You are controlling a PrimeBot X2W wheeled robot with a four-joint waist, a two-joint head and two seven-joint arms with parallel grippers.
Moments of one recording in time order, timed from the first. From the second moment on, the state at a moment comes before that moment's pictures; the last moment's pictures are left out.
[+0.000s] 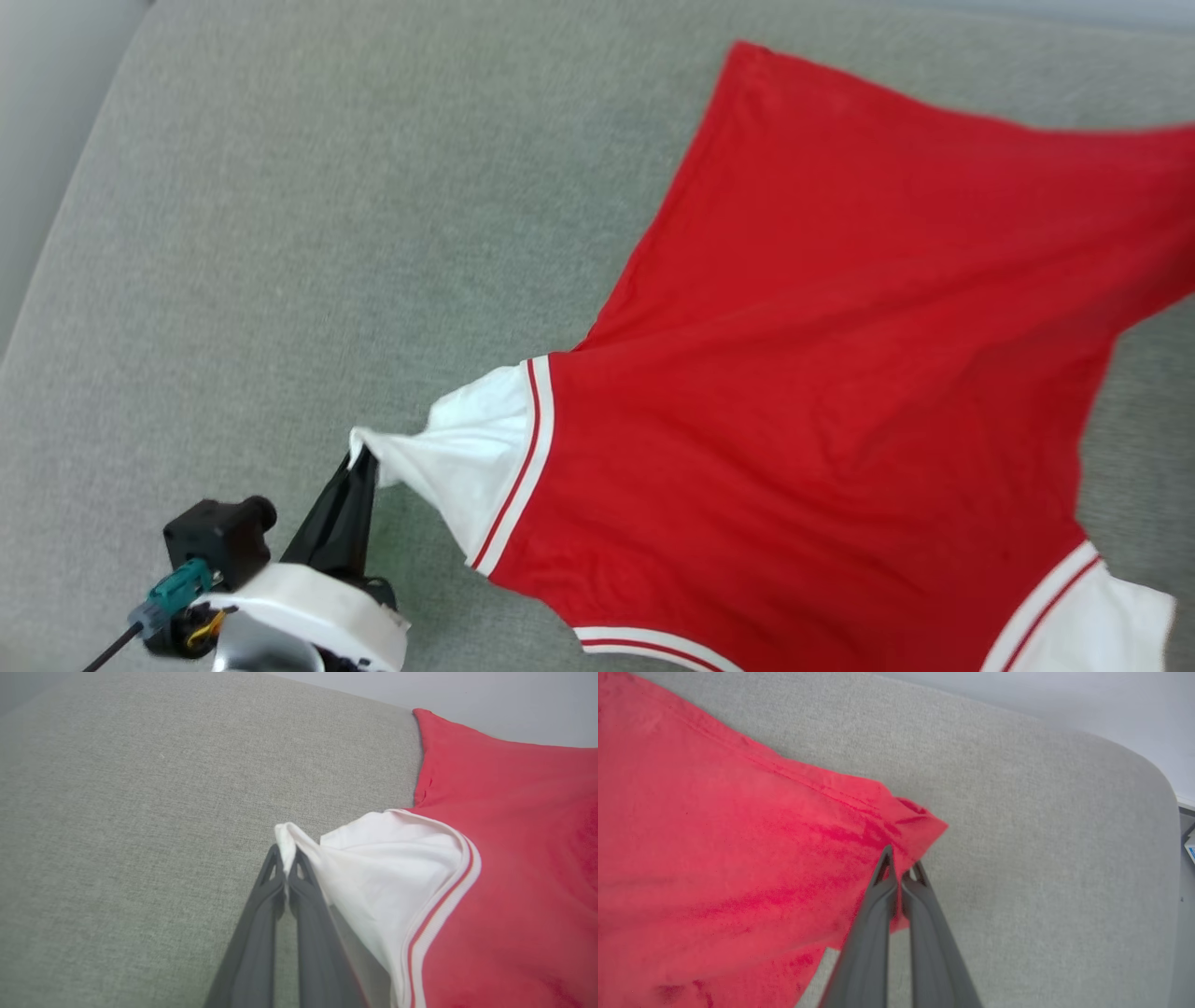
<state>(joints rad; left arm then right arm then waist) -0.03 0.39 -0.32 -0.07 -0.63 0.13 -0.10 -0.83 -0.40 -0.11 0.31 0.16 0.13 1.06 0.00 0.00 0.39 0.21</state>
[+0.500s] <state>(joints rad) 0.12 0.43 -0.28 -0.06 -0.68 0.21 -0.05 0.08 -0.33 -0.30 -0.04 0.33 0.13 1.15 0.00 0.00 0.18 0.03</state>
